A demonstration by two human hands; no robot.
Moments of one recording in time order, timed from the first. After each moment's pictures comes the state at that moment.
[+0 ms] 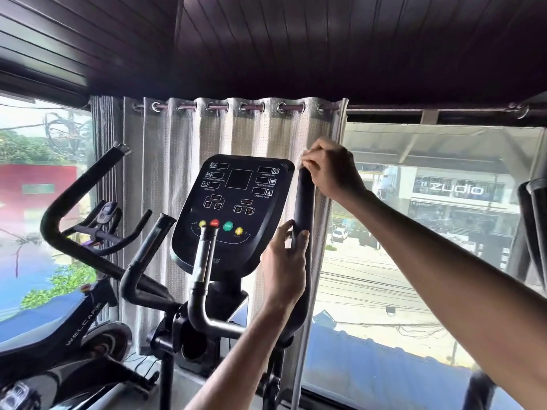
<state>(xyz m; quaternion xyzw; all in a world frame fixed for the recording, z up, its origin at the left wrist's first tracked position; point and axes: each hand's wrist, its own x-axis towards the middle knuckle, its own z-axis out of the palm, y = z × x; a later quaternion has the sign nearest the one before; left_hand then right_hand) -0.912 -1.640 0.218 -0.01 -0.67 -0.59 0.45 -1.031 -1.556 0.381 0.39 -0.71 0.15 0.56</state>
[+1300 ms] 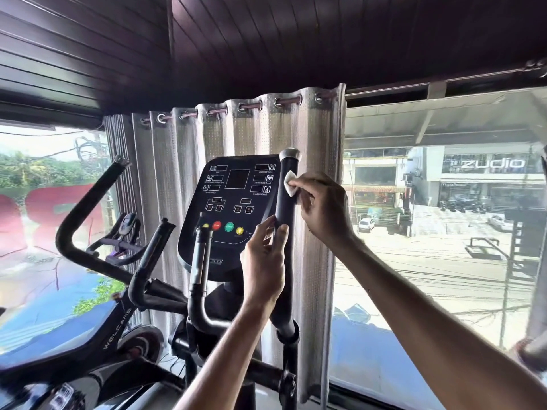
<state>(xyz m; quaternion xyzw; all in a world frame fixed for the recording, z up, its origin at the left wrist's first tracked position) -0.910 -1.638 0.217 0.01 -0.66 -0.59 0.46 -1.014 -1.538 0.289 0.42 -0.63 0.36 0.54</state>
